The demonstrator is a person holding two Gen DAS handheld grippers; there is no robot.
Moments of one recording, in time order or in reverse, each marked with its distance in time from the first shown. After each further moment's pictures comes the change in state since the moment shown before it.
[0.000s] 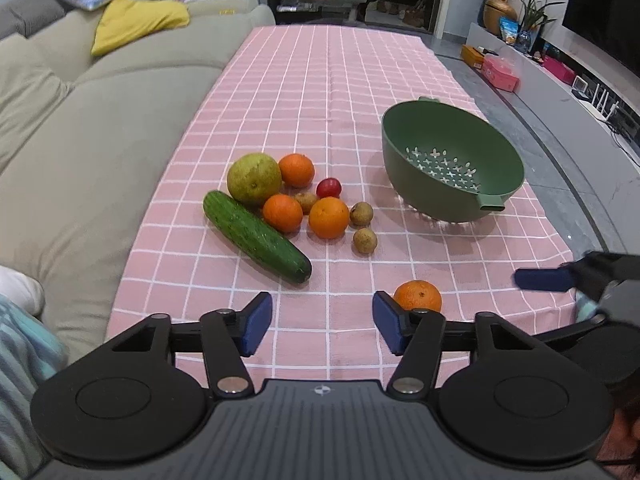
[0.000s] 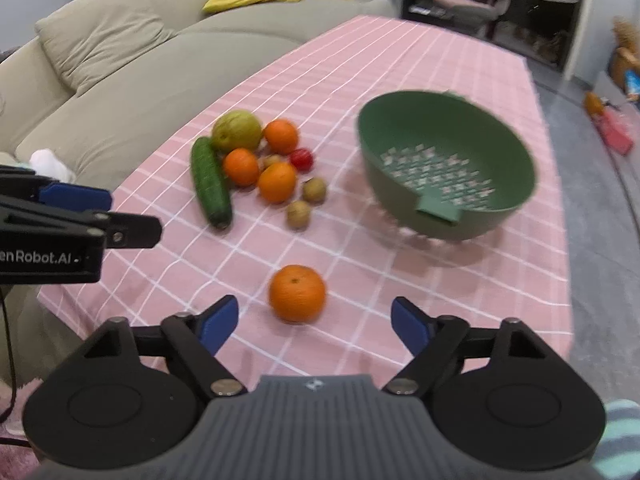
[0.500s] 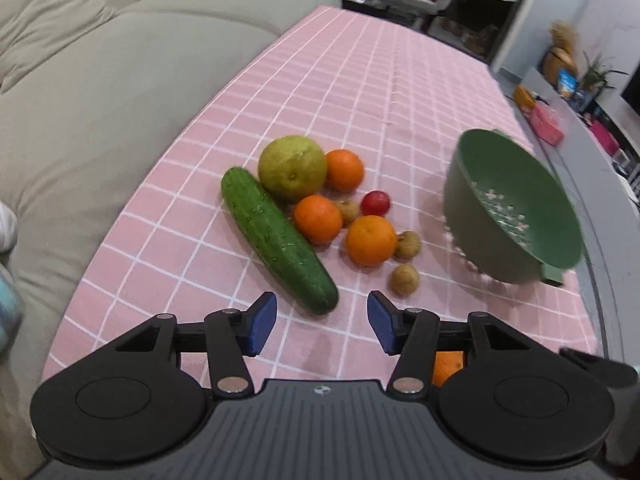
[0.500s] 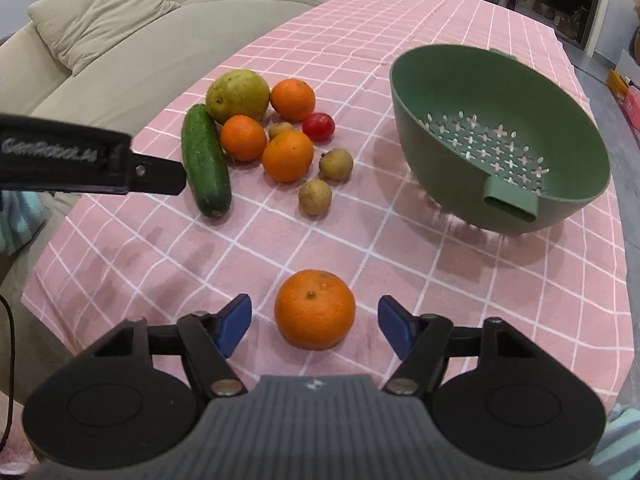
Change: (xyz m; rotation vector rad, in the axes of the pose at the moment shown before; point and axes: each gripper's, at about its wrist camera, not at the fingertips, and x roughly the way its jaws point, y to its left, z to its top) left arm 0.060 0.037 0.017 -0.276 0.021 0.008; right arm 0.067 0.001 0.010 0.014 0.084 0.046
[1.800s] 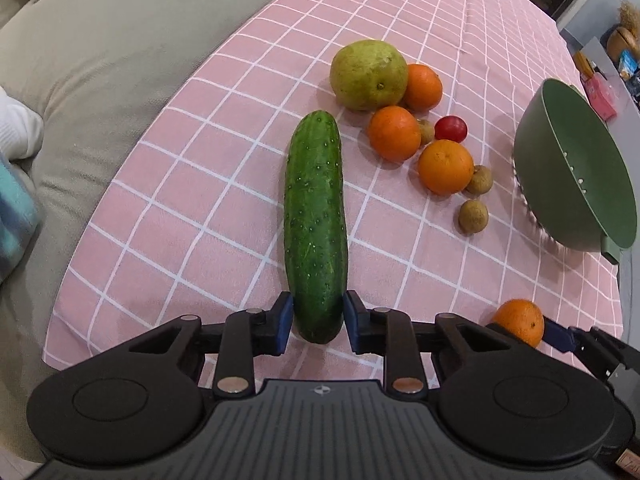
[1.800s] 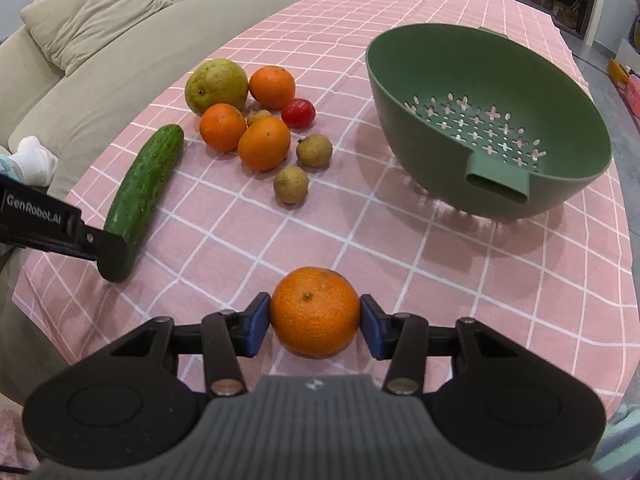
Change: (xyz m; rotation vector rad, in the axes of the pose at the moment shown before) left arm 0.021 0.026 -0.009 -0.125 0.269 0.086; right arm 0.013 -0.017 -0.005 0.021 0.012 0.003
